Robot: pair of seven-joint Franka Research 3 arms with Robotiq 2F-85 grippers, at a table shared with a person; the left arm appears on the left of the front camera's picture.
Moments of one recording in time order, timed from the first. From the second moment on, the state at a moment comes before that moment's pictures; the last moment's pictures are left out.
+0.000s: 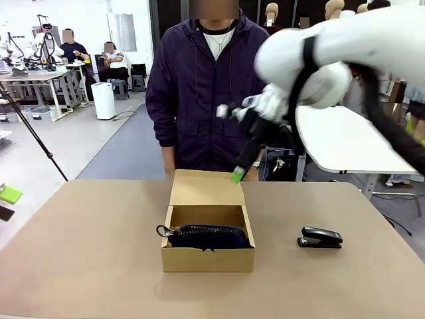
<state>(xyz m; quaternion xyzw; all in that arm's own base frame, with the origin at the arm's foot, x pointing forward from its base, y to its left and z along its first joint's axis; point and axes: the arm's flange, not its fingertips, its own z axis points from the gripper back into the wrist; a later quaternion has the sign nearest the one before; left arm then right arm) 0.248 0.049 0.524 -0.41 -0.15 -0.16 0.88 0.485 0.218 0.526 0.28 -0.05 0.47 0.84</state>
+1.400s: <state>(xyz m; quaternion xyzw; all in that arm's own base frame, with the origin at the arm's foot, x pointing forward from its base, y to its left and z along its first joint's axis) 0.248 0.049 0.524 -0.41 -0.15 -0.16 0.88 0.276 -0.087 0.502 0.51 -0.24 -0.02 0.83</state>
